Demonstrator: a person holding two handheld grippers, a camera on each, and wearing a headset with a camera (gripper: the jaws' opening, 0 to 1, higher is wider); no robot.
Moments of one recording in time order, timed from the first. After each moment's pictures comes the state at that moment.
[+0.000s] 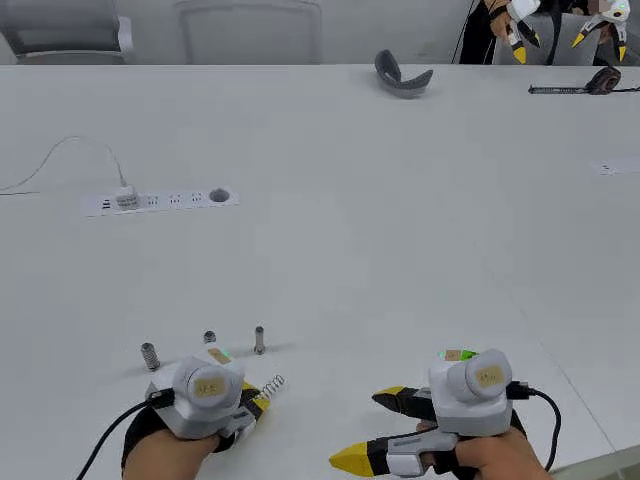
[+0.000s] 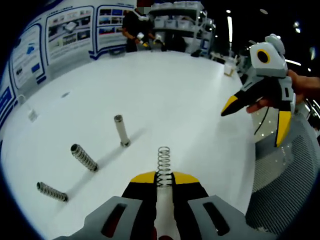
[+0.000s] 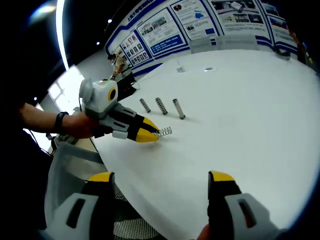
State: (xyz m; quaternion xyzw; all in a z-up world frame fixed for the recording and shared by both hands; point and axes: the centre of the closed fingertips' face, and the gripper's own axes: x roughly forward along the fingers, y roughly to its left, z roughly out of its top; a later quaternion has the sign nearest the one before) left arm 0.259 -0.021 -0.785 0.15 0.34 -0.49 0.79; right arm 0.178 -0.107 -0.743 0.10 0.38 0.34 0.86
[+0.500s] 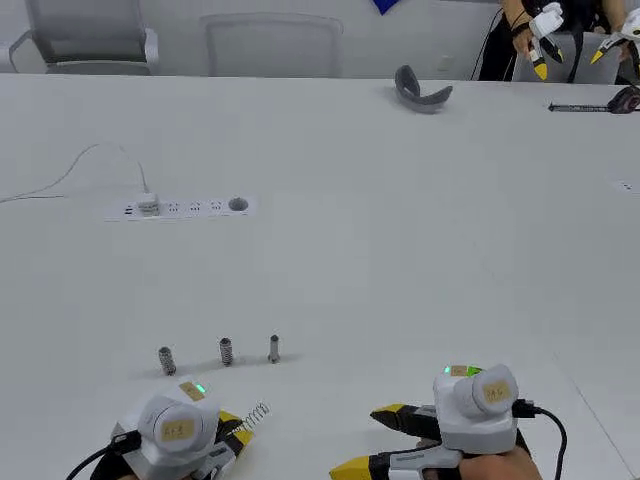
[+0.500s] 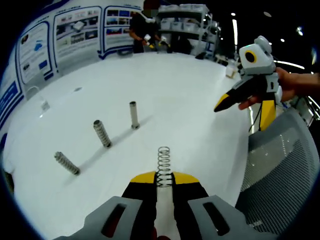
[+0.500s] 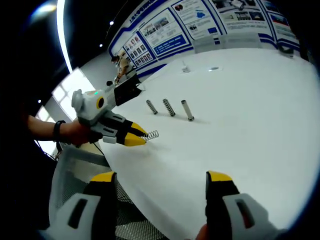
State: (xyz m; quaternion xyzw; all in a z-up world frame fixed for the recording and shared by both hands) left arm 0.238 0.022 -0.773 0.14 0.34 -0.47 0.80; right arm 0.179 -0.090 -0.739 0.12 0.38 0.35 0.85
